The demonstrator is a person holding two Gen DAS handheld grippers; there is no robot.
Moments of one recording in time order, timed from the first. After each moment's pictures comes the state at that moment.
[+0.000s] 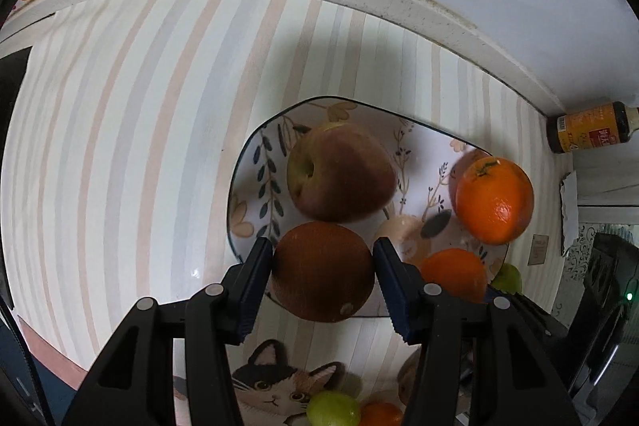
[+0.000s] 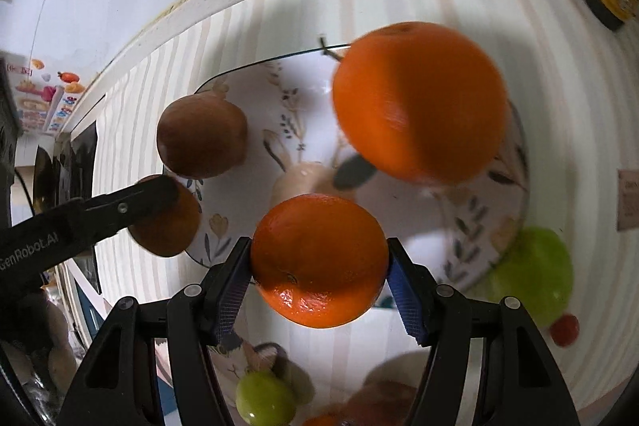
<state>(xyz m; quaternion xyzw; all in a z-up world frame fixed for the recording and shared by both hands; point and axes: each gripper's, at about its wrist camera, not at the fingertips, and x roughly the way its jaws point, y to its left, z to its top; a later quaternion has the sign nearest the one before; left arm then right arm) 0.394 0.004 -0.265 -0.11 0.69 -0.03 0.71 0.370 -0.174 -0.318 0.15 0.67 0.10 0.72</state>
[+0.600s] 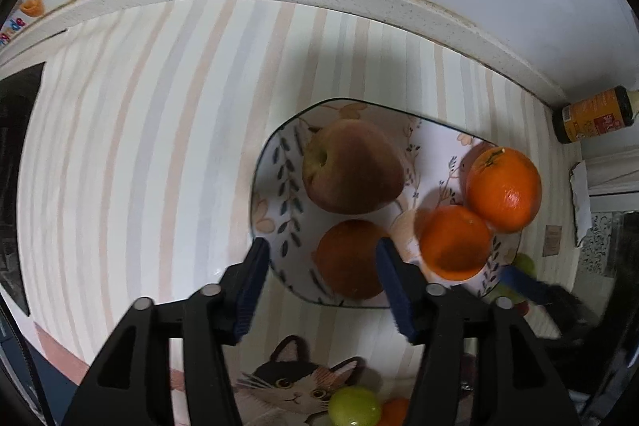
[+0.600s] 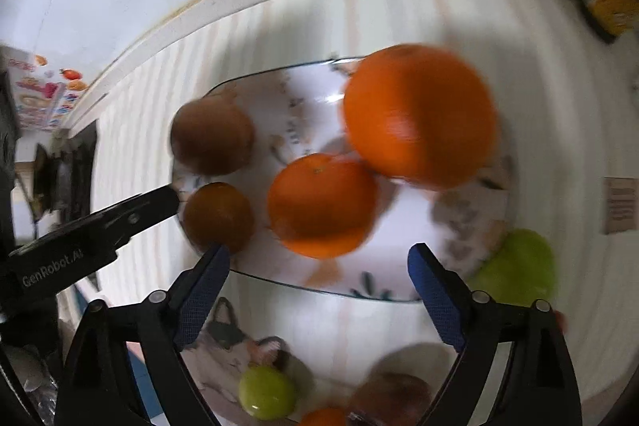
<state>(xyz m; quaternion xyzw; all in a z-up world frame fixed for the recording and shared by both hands) 0.382 0.007 -0.249 -0.07 0.68 -0.02 0.73 0.363 -0.171 -0.296 0.13 0.67 0.09 0.73</state>
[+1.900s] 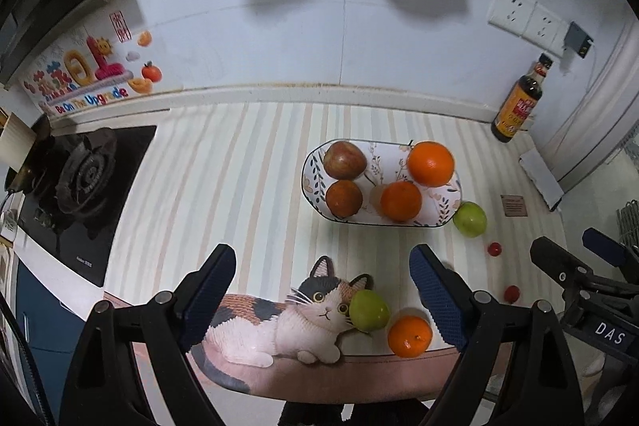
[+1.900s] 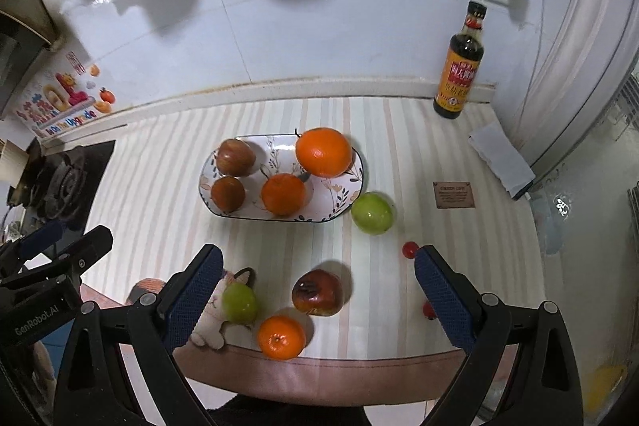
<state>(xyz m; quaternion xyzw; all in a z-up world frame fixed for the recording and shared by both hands) 0.186 0.000 -0.077 0.00 0.50 0.00 0.87 0.176 -0.194 -0.092 0.04 0.51 0.01 0.86</state>
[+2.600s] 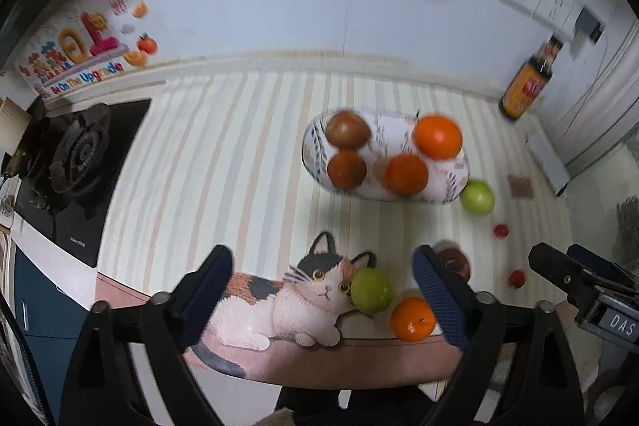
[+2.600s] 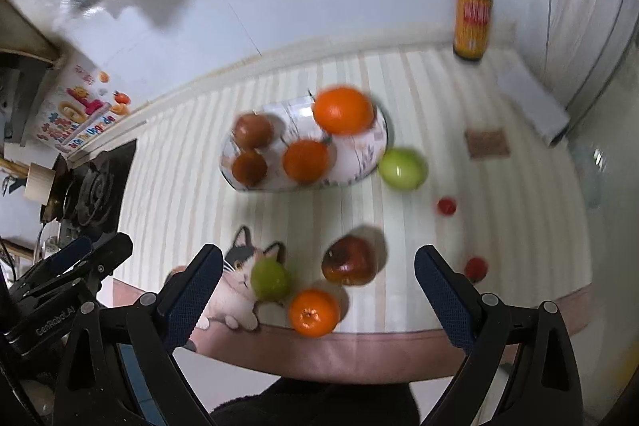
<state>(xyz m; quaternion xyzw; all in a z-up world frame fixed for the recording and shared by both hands) 0.196 0.000 -0.119 0.00 0.56 0.00 0.83 0.180 -0.216 -0.141 0.14 0.57 0.04 0.81</state>
